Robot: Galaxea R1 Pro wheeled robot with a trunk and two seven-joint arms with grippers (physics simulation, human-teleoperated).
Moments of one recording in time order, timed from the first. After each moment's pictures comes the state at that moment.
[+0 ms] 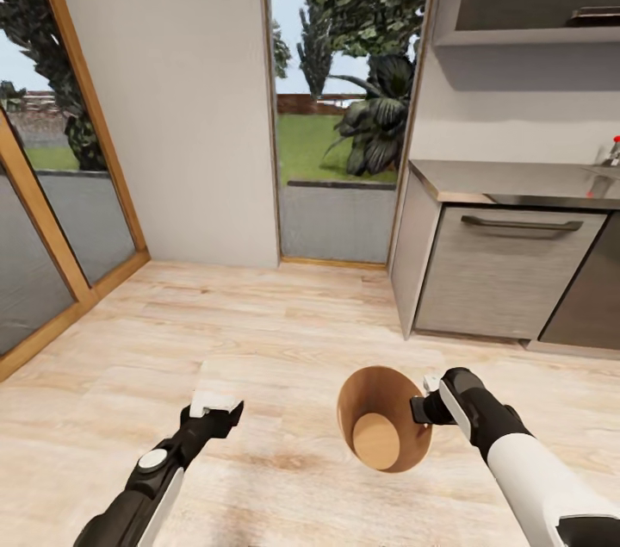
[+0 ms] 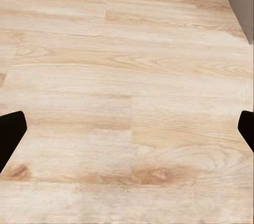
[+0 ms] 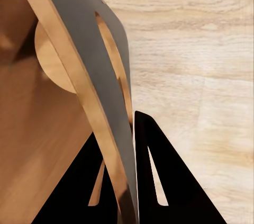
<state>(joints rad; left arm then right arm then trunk) -0.29 0.06 -0.10 -1.07 0.13 0.19 -0.09 -0.74 -0.11 0.07 -0.56 -0.11 0.87 0.09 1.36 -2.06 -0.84</state>
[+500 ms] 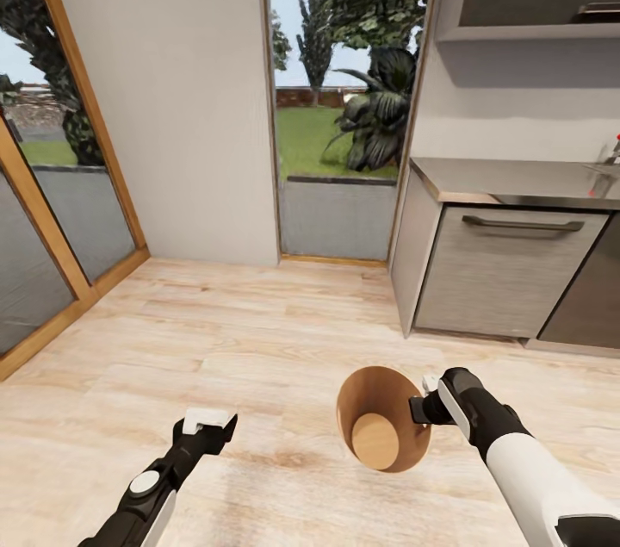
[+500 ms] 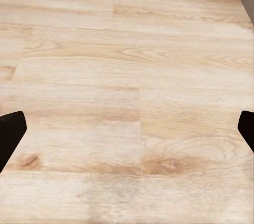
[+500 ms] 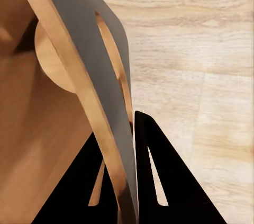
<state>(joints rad) -0.25 0.08 -0.10 -1.01 0.12 0.08 -0.09 -0.75 -0.11 0.07 -0.56 -0.10 0.88 0.09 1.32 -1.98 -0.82</state>
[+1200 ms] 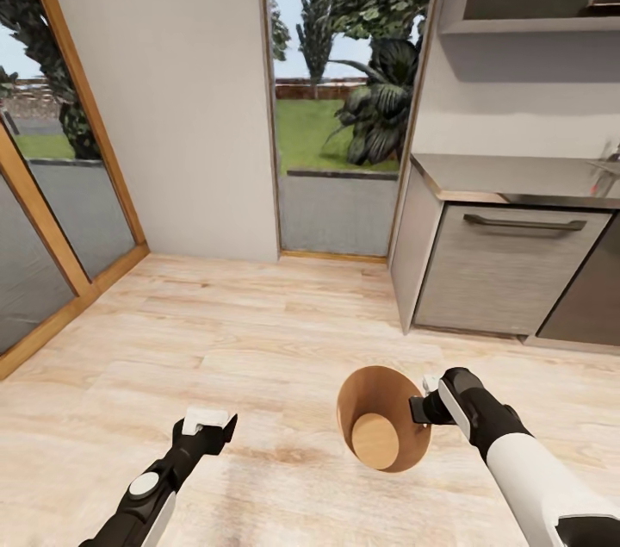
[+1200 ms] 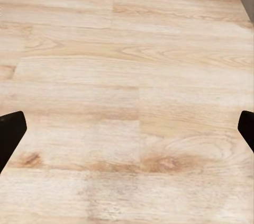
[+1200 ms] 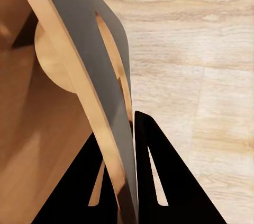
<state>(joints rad) -0.25 0.08 -0.10 -1.01 0.12 0.06 -0.09 -0.75 -0.11 0.06 -0.56 -0.10 0.88 0.09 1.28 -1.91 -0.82</state>
